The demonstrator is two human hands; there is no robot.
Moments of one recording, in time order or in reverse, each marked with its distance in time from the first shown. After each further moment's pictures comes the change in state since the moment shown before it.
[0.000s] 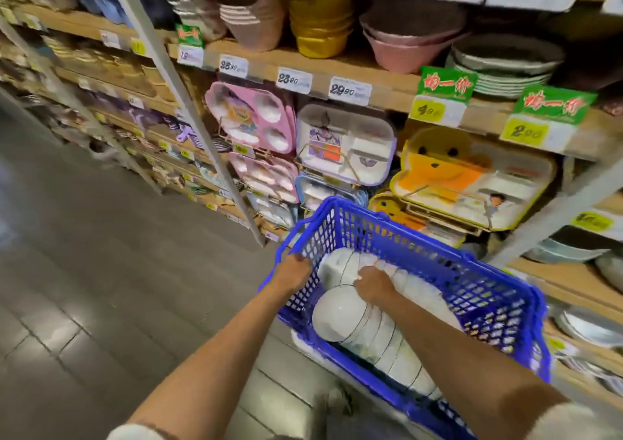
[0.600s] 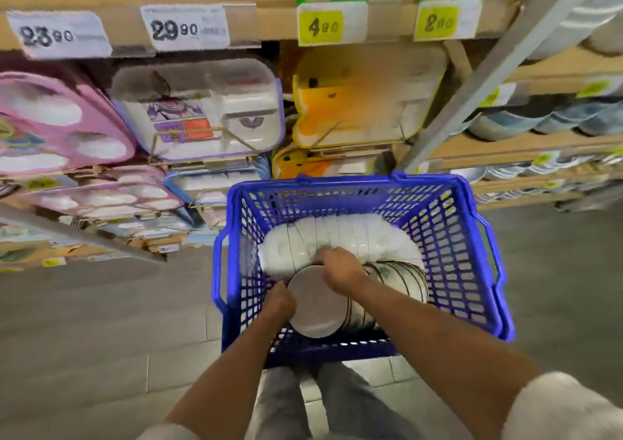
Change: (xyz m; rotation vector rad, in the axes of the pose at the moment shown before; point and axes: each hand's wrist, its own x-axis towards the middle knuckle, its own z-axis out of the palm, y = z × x) left_hand 0.102 -0.066 0.083 0.480 -0.603 0.031; right_hand 0.011 -0.004 0.036 -0.072 0.101 0.165
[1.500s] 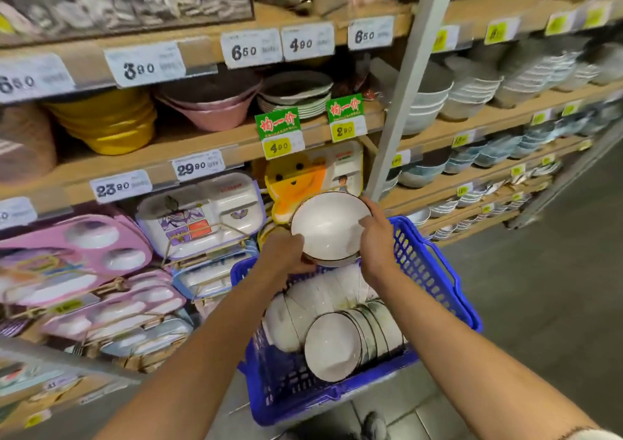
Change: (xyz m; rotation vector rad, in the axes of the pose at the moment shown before) left_hand -0.164 0.160 -0.131 -0.317 0.030 0.558; right_hand -0.115 -0.037 -0.153 1.607 1.038 0.150
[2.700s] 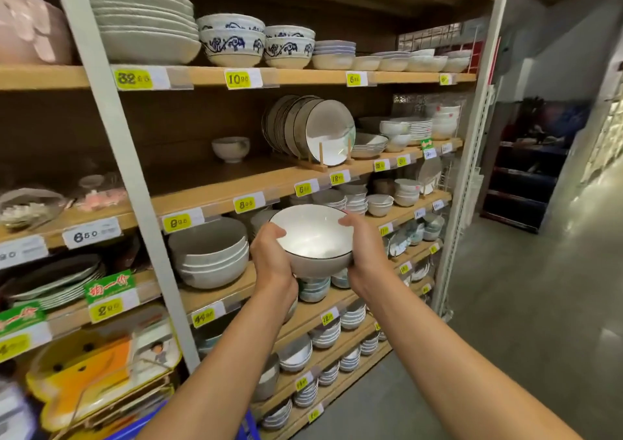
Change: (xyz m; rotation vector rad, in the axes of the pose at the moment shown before) left_hand -0.077 0.290 0.405 -0.813 0.004 0.348; right_hand 0.124 -0.290 -0.351 0.279 0.037 -0.112
